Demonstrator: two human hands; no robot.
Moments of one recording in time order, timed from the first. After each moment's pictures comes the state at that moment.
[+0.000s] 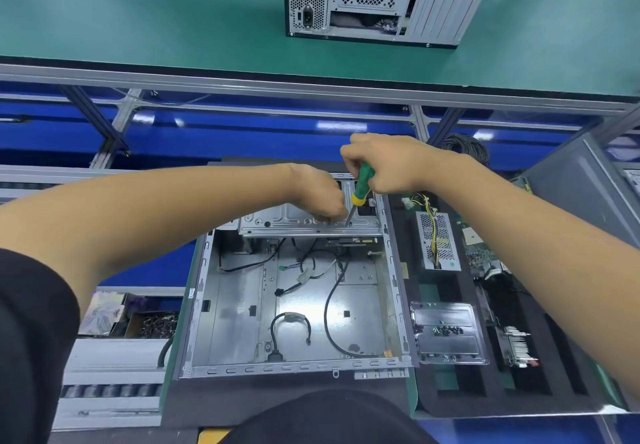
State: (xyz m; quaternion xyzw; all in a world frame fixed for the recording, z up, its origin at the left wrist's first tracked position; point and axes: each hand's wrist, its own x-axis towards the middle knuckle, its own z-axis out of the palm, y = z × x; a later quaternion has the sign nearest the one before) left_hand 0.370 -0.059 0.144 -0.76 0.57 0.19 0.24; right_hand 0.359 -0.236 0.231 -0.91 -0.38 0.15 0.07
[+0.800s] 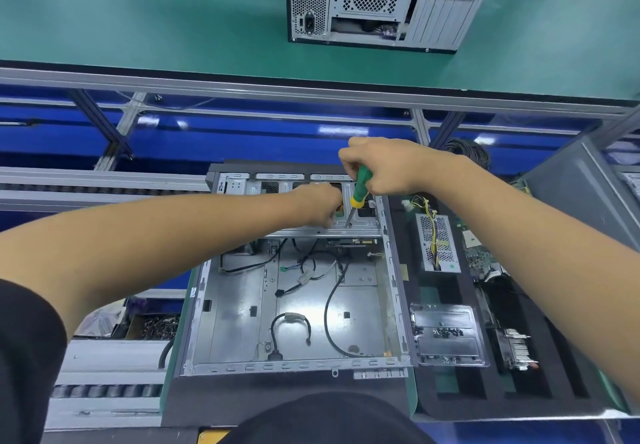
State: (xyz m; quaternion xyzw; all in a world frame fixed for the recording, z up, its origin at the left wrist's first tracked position) left_hand 0.343 -0.068 0.123 -0.94 0.23 0.23 -0.01; right_hand 0.356 -0.234 0.235 -0.91 -0.38 0.17 0.08
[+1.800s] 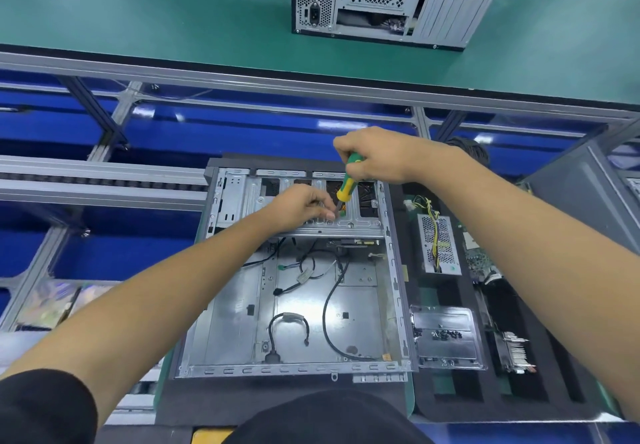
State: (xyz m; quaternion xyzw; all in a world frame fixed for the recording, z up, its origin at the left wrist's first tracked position) left_hand 0.324 -0.019 0.083 -0.86 0.15 0.19 -0.45; right_hand 0.379 -0.216 0.228 -0.90 -0.36 0.20 0.12
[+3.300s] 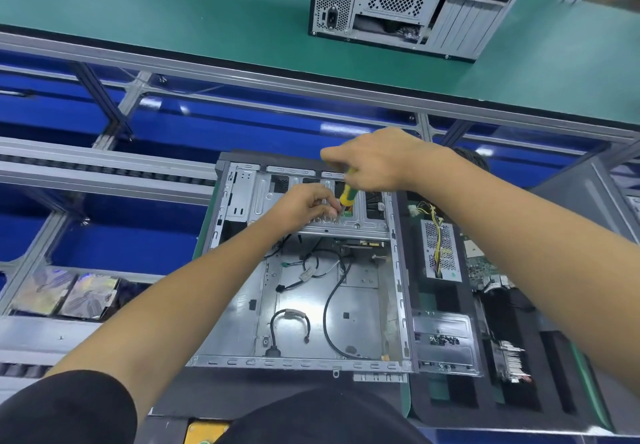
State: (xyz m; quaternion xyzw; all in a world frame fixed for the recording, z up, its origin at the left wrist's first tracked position) left_hand 0.314 -0.014 0.065 -0.84 0.16 0.06 -0.51; right_hand 0.357 -0.185 0.244 -0.88 -0.44 0.11 -0.10
